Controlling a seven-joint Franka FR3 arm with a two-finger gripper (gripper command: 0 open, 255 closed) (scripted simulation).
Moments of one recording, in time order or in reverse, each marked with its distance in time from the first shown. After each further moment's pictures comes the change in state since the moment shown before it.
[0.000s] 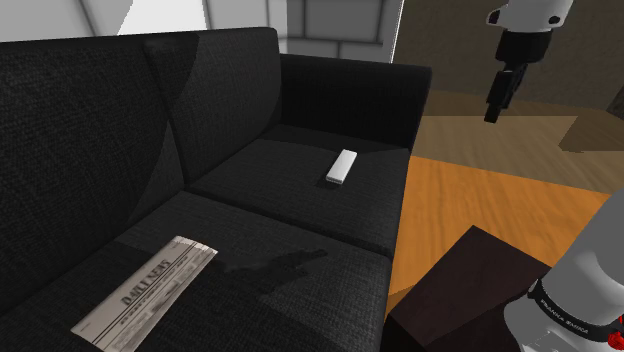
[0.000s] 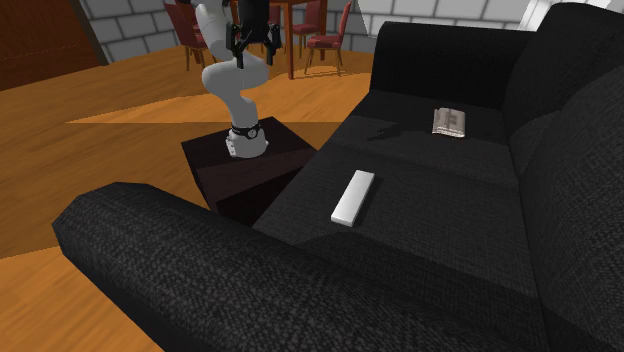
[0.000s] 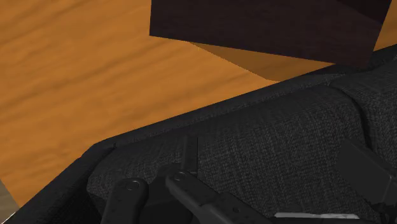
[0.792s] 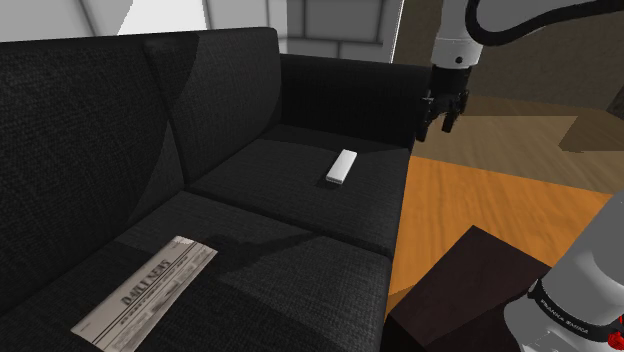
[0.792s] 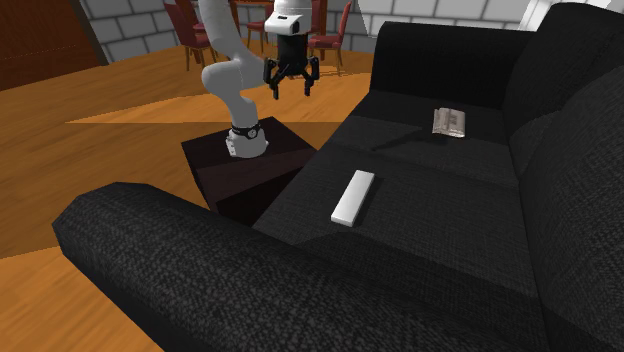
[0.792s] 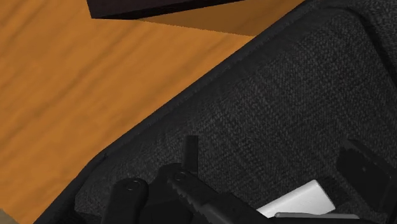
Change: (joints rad) arm -0.043 0.269 0.129 -0.004 0.118 0.278 0.362
